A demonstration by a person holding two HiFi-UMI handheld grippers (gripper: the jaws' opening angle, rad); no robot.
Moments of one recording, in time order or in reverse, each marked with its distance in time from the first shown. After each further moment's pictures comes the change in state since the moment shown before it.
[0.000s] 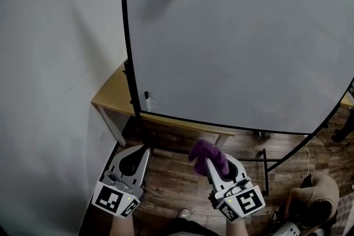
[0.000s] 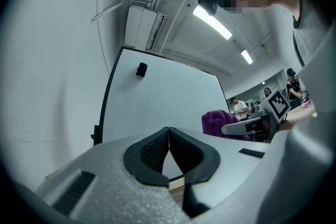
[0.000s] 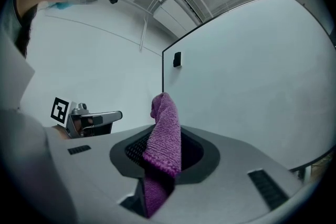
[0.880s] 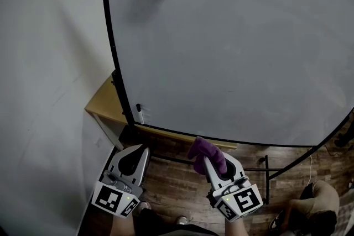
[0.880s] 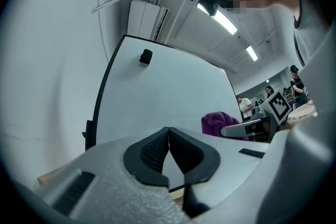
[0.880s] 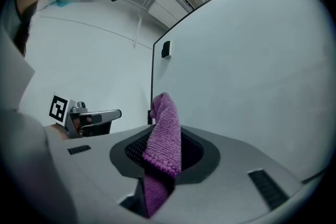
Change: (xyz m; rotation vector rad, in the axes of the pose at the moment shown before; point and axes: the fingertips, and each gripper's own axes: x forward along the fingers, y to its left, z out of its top) left arm 0.088 0.034 -0.034 -0.003 0.016 0.029; right arm 0.070 -0.077 -0.019 0.013 0.017 0.013
